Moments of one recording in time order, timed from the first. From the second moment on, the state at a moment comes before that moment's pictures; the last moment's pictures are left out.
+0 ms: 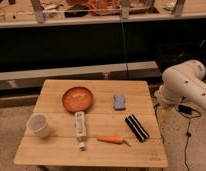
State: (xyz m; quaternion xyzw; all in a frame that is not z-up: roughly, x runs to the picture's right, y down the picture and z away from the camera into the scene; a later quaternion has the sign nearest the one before) arm 0.285 0.105 0.684 -0.28 0.02 0.02 0.96
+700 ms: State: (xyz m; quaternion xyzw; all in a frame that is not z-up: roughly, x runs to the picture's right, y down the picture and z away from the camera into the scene) arm 0.275 0.137 0.702 -0.29 0.01 0.04 0.96
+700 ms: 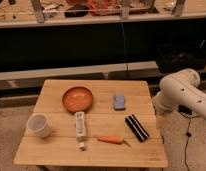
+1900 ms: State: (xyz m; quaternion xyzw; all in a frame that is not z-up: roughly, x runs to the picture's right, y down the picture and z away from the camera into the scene) arm 0.272 0.185 0.724 -0.31 -0.04 0.05 0.95
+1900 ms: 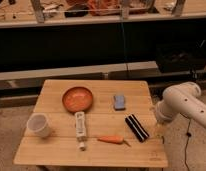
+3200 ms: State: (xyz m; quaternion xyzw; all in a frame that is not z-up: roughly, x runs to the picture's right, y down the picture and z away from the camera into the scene) arm 0.272 0.199 0.740 -0.32 -0.05 0.04 0.95
